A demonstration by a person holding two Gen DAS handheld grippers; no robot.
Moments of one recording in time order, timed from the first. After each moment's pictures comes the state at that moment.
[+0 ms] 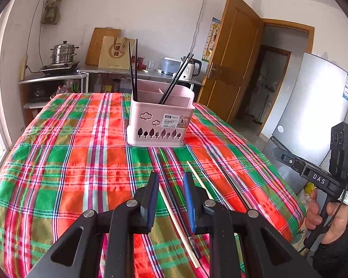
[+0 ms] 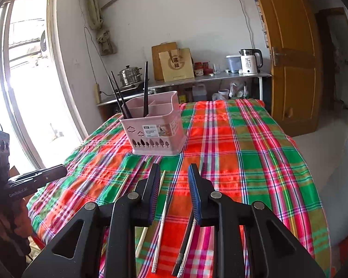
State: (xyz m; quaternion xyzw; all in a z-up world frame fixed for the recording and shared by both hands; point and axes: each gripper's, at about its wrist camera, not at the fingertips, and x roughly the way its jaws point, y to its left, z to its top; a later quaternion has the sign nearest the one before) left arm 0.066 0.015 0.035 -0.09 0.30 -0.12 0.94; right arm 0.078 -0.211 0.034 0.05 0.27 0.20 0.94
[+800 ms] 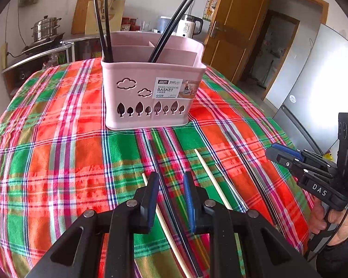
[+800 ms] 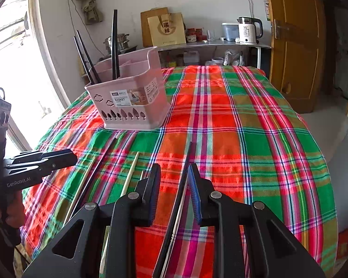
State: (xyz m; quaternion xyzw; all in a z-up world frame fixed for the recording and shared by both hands) left arm 0.189 -0.016 -0.013 -0.06 0.42 -0.13 0.89; right arm 0.164 -0.195 -0.017 0.01 0.38 0.17 0.91
